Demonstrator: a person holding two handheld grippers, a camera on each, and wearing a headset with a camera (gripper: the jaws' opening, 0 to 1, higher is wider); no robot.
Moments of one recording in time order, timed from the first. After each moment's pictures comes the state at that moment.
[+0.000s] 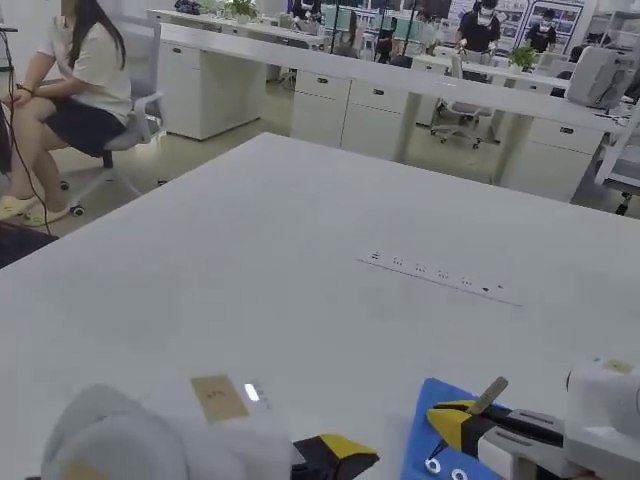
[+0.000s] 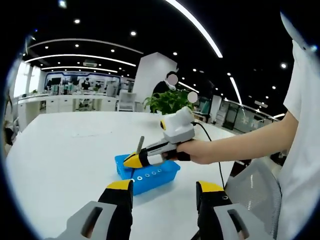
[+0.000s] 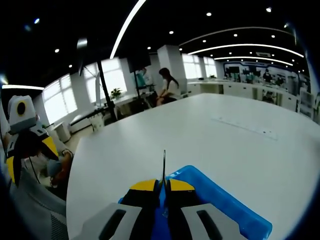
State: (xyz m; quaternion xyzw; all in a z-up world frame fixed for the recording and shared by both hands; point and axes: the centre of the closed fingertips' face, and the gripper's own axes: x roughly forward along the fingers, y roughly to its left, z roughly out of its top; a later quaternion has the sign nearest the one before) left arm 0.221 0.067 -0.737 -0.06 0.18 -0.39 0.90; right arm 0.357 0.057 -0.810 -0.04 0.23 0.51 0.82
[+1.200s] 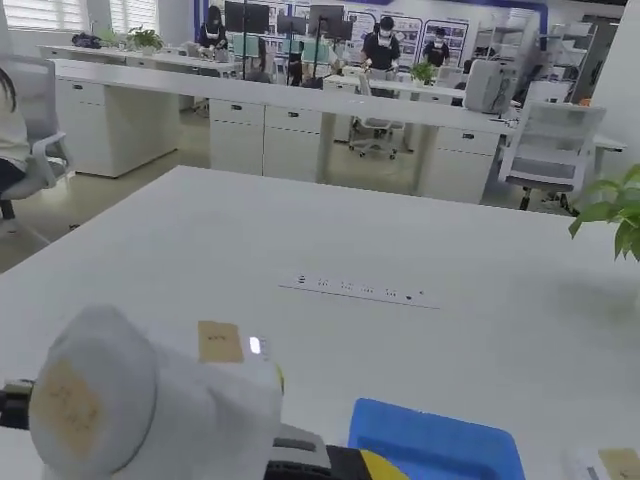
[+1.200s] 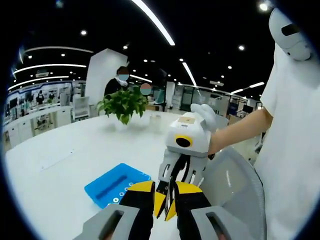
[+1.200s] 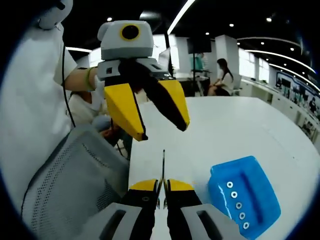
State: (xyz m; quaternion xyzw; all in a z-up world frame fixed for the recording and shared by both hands) left arm 0.212 0.008 -0.706 0.05 0.17 -0.58 0.80; right arm 0.194 0.037 -0.794 -0.18 0.25 0.68 0.67
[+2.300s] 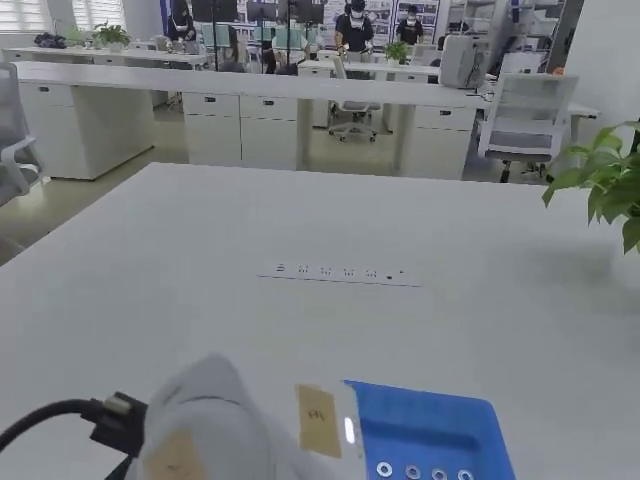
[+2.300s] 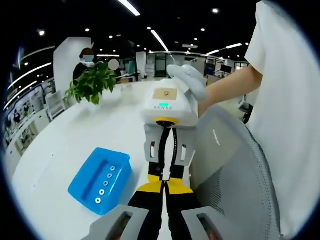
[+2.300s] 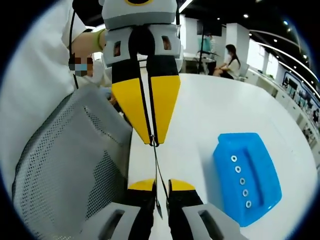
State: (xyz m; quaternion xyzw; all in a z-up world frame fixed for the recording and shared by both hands) left arm 0.188 -0.012 -0.761 0.20 0.24 -0.63 0.71; right arm 0.189 -0.003 -0.835 -0.26 0.29 0.65 0.65
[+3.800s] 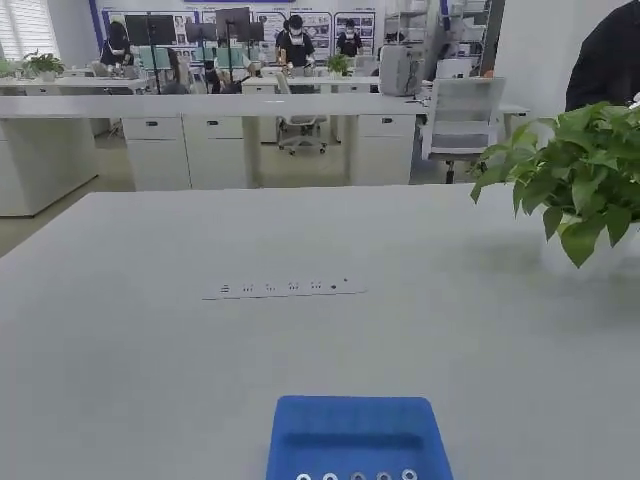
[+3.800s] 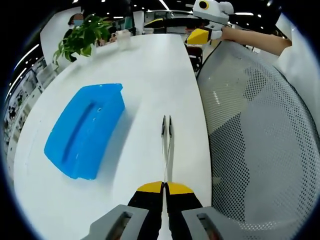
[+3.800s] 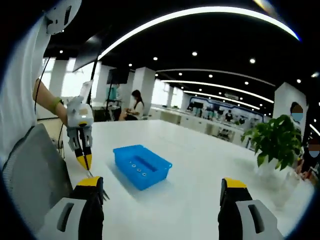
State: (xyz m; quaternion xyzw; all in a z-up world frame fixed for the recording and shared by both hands) left arm 0.194 0.024 -0.874 0.32 0.38 -0.58 0.65; right arm 0.244 -0.171 -0.752 -0.16 0.10 0.35 0.92
